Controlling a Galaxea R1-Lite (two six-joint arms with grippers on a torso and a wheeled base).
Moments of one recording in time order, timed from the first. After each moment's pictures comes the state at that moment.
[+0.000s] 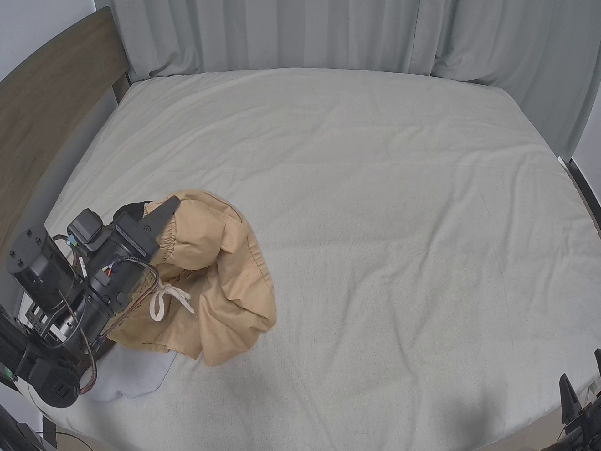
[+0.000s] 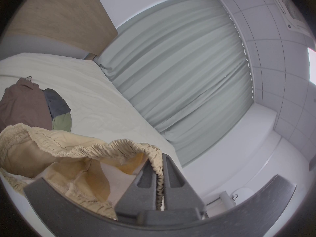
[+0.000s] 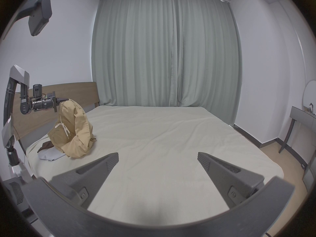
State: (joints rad) left arm -0.38 1.68 -0.32 -1.55 -0.04 -0.79; right arm 0.00 0.02 -0.02 0.00 0.02 -0.02
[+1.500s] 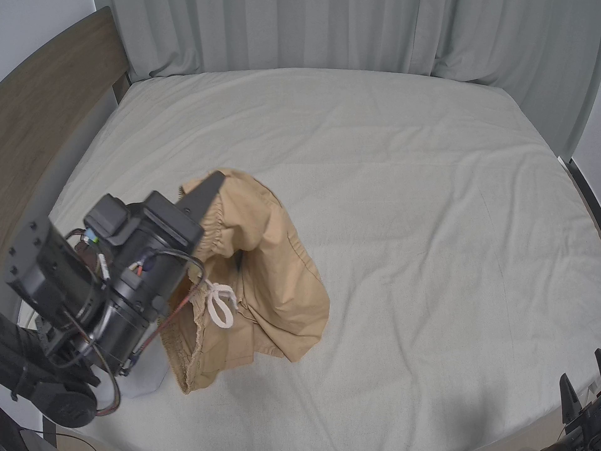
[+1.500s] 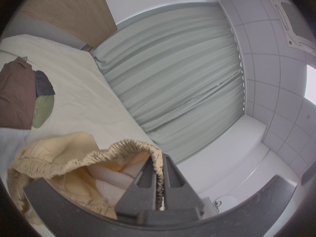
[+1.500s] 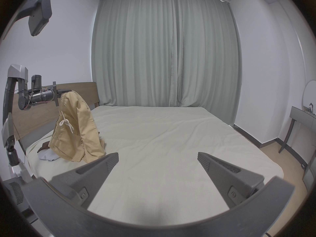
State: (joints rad) left arm -0.70 1.63 -0.44 -1.47 0.22 -0.82; right arm 0.00 0.02 -0.02 0.00 0.02 -0.02
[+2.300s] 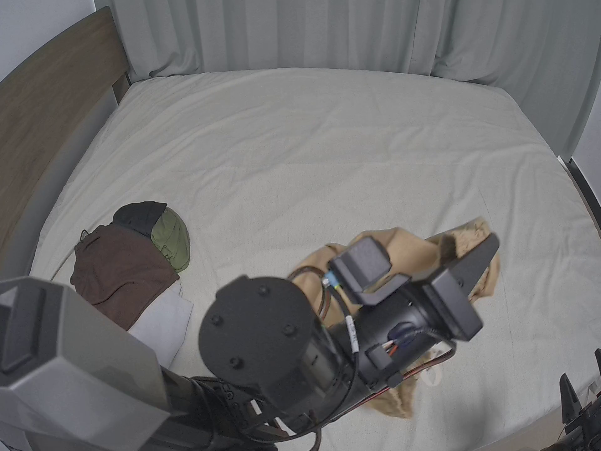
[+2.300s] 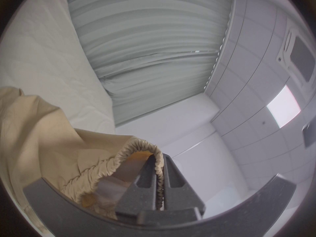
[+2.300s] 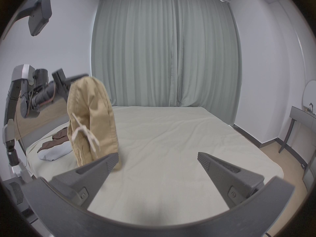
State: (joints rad) left arm -1.10 2.05 -0.87 -1.54 -0.01 -0.90; right arm 0.00 0.02 -0.02 0.00 0.02 -0.02
